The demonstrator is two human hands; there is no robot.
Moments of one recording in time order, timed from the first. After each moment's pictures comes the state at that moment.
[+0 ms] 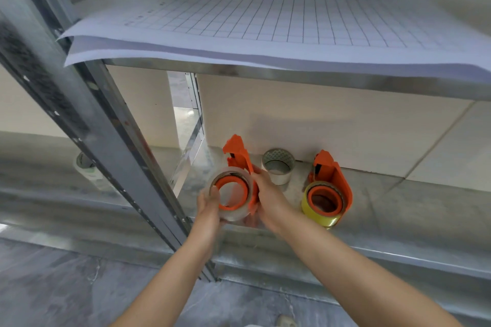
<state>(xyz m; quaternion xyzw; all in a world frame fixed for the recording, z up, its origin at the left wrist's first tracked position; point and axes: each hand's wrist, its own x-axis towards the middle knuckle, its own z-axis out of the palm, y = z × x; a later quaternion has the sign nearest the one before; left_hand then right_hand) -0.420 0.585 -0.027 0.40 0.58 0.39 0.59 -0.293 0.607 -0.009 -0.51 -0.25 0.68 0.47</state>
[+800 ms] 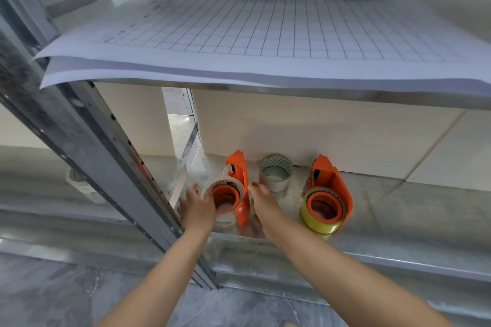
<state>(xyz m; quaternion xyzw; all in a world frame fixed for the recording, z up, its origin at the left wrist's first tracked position) -0.423 0.634 -0.045 0.47 0.76 0.30 0.34 -0.291 0.625 -0.044 -0.65 -0.30 0.58 0.40</state>
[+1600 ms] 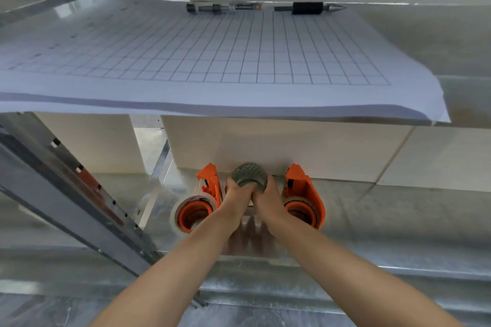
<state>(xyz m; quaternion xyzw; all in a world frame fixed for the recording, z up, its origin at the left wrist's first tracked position) -0.297 0.654 -0.008 0.40 0.61 0.30 0.62 -0.233 0.629 -0.009 -0.70 -0.31 0.47 0.44</state>
